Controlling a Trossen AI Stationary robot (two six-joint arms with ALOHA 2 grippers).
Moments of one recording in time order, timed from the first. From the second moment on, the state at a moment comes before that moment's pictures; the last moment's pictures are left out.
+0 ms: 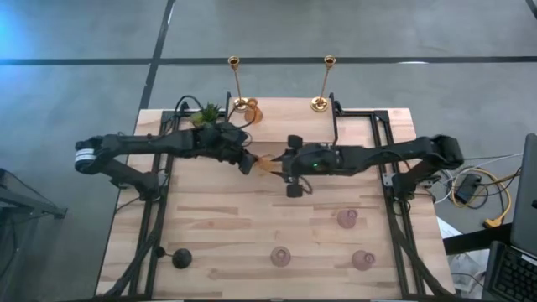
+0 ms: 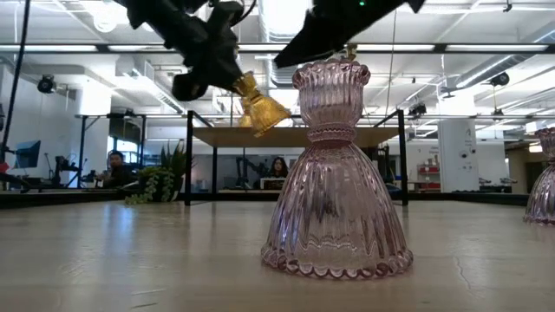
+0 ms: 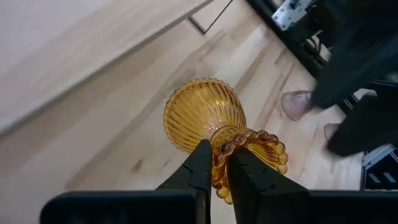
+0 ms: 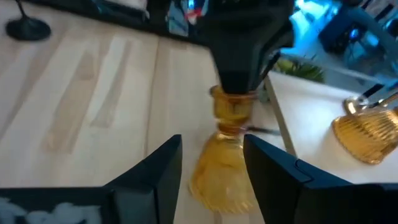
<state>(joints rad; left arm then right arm) 0.22 1.31 1.02 -0.35 0.06 -0.63 0.01 1.55 1.14 -0.12 0.19 -0.21</state>
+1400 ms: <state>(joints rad) 0.22 1.38 1.14 -0.35 0.16 -0.52 0.01 1.70 1.31 -0.25 0.44 -0.16</state>
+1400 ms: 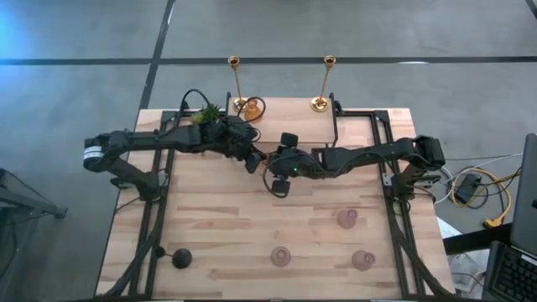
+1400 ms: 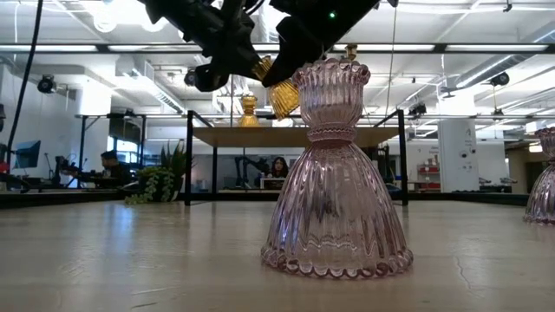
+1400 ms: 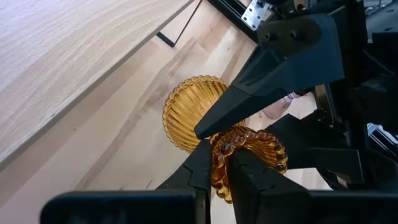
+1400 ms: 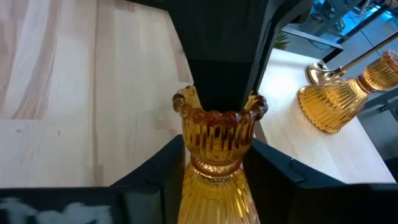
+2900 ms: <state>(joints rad) 0.20 1.26 0.97 0.06 -0.25 -0.10 -0.23 1.23 0.73 0.32 0.69 0.14</state>
